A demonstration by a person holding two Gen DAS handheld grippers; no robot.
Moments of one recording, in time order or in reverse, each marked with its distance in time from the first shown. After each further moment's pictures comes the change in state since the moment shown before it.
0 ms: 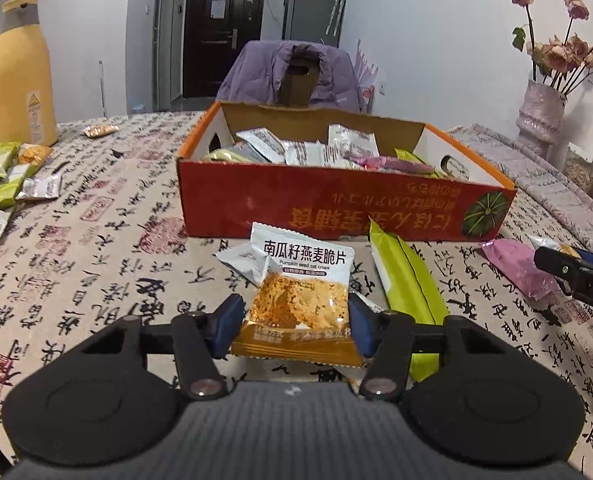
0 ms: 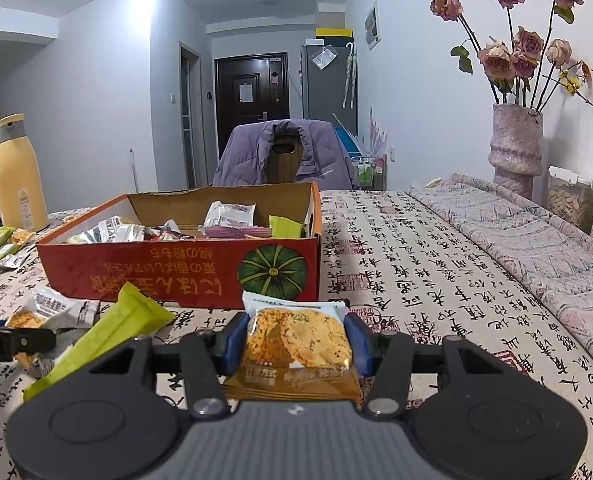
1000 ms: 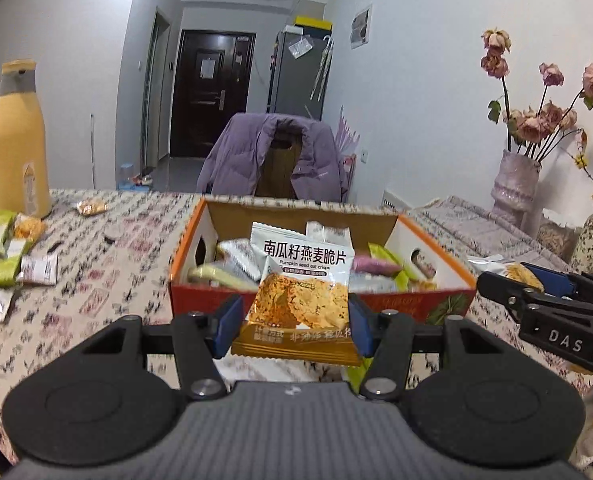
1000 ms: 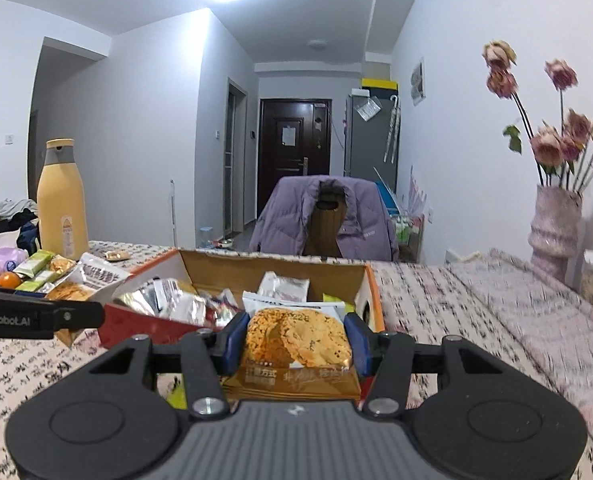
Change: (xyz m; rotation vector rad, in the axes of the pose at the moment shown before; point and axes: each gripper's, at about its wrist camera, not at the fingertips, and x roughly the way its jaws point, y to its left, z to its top) left arm -0.036 -0.008 0.051 -0.004 -0.202 -0.056; right arm -0.018 0.043 0.055 -0.112 -0.152 0.098
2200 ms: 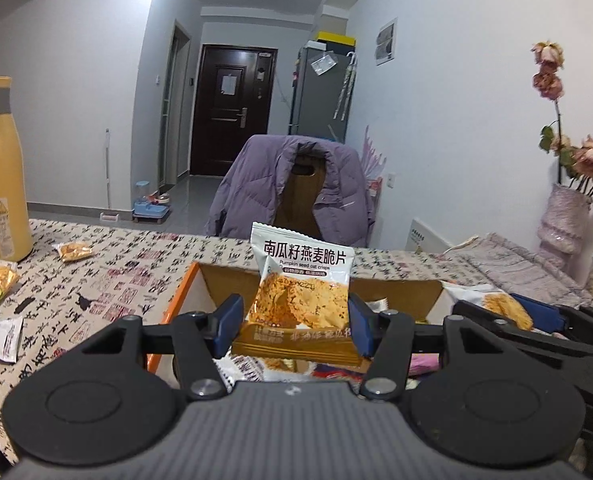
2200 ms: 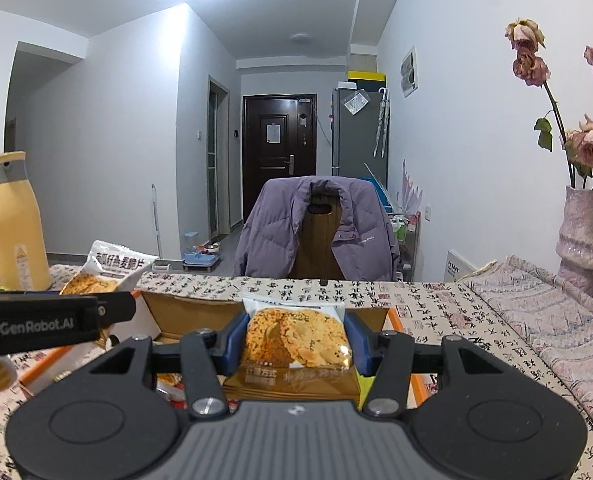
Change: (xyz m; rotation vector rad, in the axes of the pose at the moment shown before) left arm 0.119 0.004 0.058 -0.027 -0.045 0.075; right arm 0.131 0.000 0.036 0.049 0.024 -0.043
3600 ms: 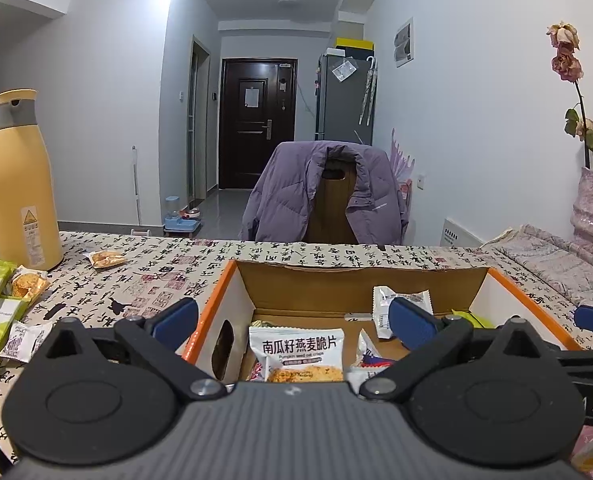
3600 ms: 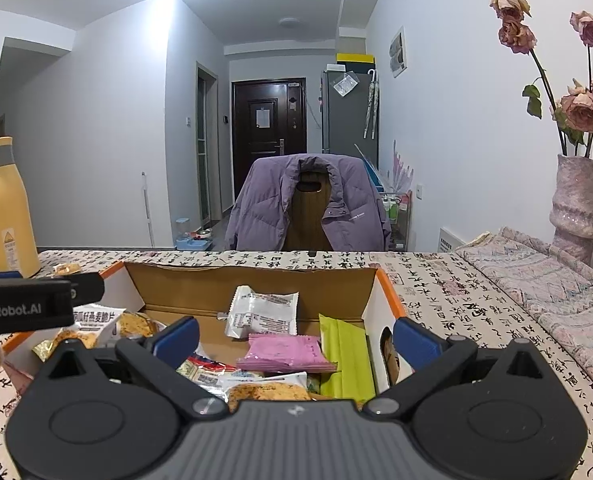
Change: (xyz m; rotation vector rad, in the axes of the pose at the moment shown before) left arm 0.004 0.007 -0.015 0.044 -0.042 0.099; right arm 0.007 -0.011 -0.020 0.031 0.047 -0.022
